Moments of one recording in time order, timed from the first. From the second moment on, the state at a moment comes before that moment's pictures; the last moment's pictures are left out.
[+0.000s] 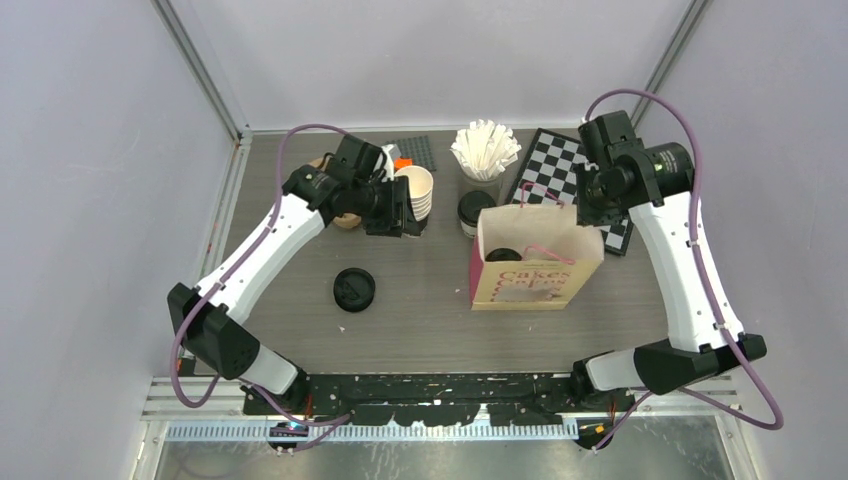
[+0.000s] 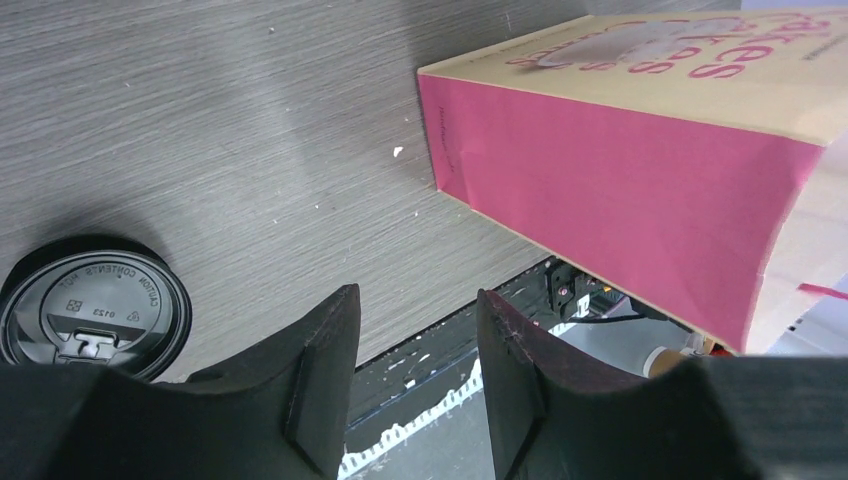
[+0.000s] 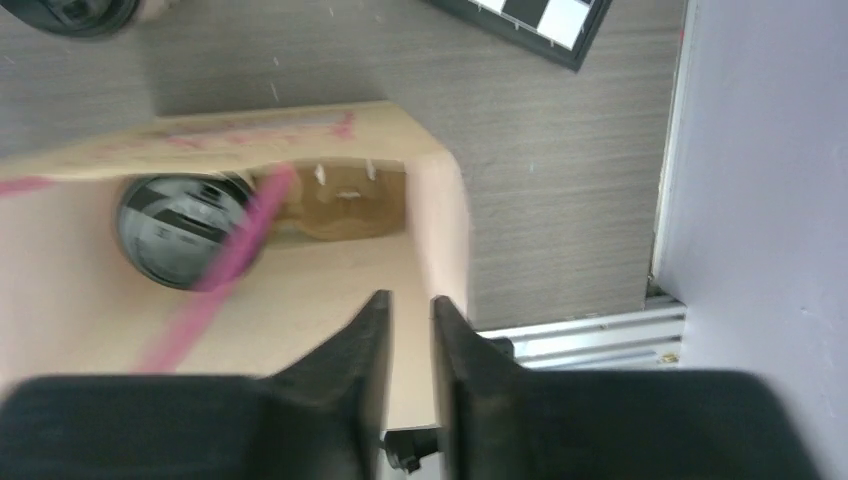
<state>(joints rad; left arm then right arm) -0.56 1.50 1.54 -0.94 0.30 -0.55 0.28 1.37 1.79 -1.53 0.28 0.24</state>
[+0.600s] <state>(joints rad) -0.59 1.76 1.84 -0.92 0.16 -0.63 0.28 1.40 2.09 -1.56 0.26 0.32</state>
